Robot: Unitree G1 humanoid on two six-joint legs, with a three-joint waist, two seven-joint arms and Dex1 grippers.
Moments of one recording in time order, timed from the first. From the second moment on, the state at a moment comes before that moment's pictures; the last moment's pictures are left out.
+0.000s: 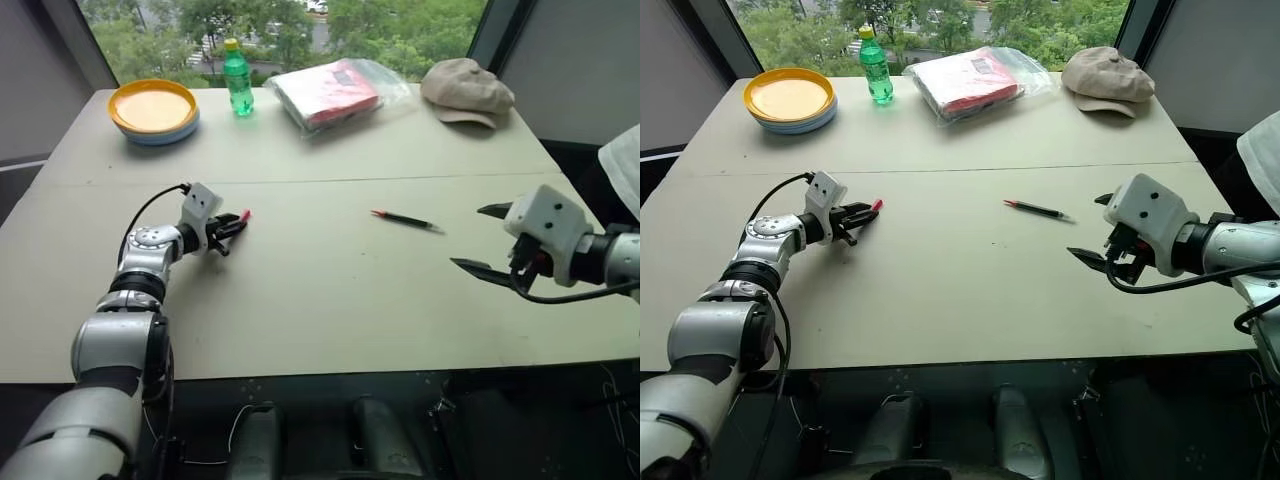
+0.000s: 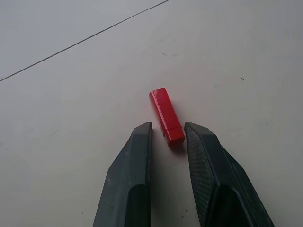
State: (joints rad) left arm -0.94 0.48 0.07 1.27 0.00 -0.17 -0.87; right arm -0.19 -1.07 -0.27 -0.52 0.33 0.69 0.91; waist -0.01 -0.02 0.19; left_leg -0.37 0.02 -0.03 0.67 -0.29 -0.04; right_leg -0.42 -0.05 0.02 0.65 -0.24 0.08
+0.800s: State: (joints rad) left arm -0.86 0.36 0.11 1.21 -0.03 -0.22 -0.63; right arm -0.28 -1.08 -0.17 -0.44 0.33 0.64 0.95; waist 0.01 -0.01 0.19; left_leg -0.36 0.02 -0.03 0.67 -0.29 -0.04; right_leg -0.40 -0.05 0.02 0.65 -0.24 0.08
